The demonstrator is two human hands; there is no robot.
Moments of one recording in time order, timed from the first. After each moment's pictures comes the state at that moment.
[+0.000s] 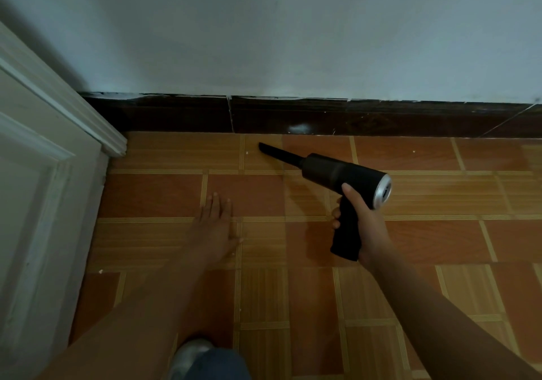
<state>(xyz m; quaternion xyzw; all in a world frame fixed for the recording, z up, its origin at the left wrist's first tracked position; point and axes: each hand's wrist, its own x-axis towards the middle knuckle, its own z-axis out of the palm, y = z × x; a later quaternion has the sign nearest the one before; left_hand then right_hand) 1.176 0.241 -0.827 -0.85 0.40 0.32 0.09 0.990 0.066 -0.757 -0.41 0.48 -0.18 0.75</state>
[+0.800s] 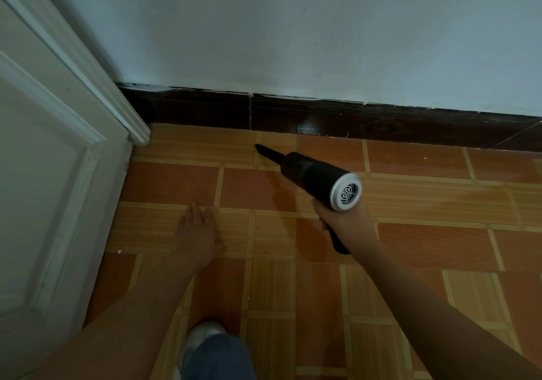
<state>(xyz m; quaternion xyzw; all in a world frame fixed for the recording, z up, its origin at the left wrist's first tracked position) 1.179 0.291 -0.823 -0.89 0.31 0.31 0.13 1.011 0.093 -0.754 -0.71 0.42 -0.10 0.56</state>
